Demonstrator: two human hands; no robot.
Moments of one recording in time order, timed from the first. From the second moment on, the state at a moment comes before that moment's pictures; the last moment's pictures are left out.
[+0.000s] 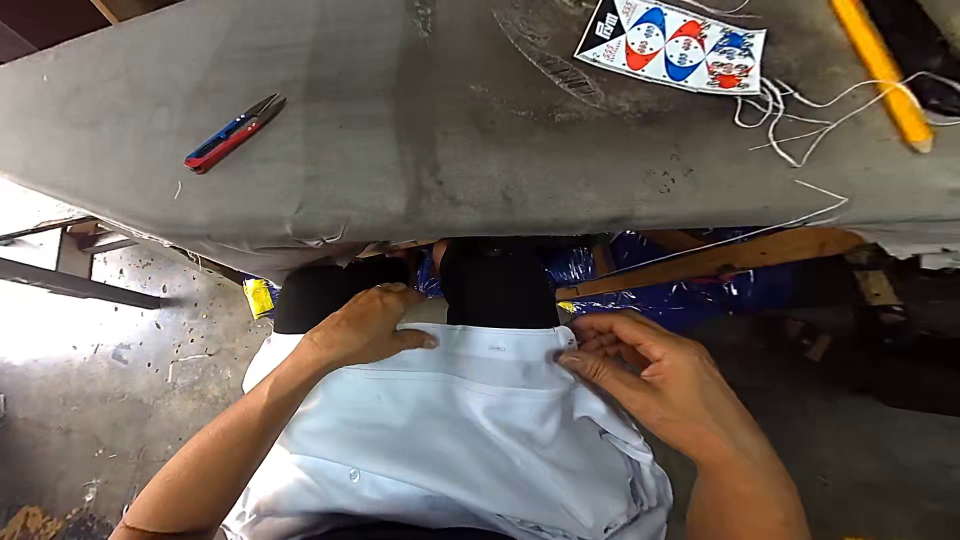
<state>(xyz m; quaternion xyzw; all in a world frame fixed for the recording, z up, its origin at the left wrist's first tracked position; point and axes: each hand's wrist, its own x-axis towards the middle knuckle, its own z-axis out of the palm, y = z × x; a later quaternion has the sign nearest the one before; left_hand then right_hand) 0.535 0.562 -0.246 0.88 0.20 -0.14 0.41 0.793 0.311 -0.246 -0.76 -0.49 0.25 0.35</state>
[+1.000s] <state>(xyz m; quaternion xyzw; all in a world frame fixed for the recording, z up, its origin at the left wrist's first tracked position) 0.487 0.531 -0.237 0.94 0.12 0.18 0.27 0.761 0.250 -0.192 -0.55 -0.57 0.17 0.59</state>
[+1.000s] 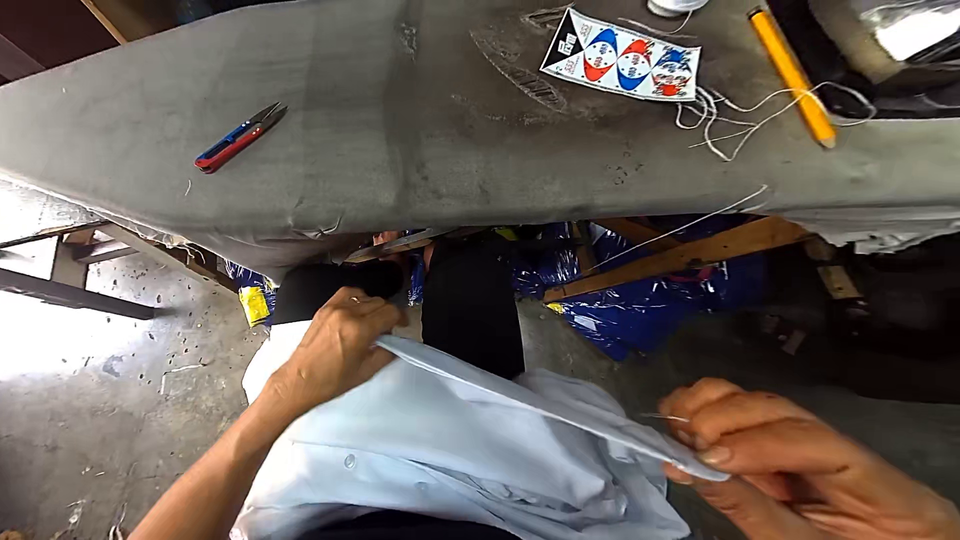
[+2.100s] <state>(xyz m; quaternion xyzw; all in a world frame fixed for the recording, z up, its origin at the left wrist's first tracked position) 0.507 0.537 -0.217 0.82 0.15 -0.04 0.55 0.740 0.315 -0.204 -0.56 -0.47 0.30 0.61</state>
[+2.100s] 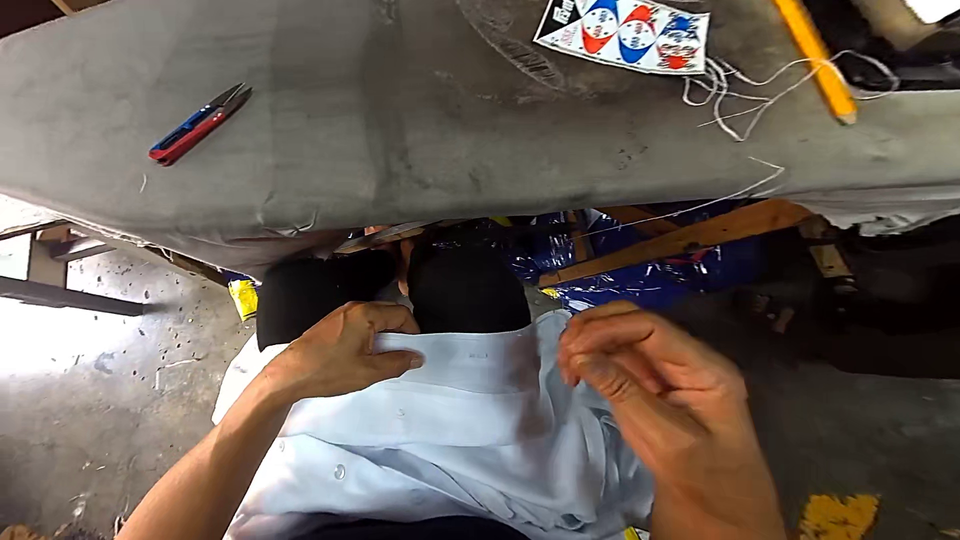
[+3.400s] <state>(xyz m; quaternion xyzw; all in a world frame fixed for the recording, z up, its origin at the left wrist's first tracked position) 0.486 0.514 -0.217 0.69 0.17 0.15 0.68 0.653 0.350 -0.217 -0.65 -0.51 0.21 0.51</state>
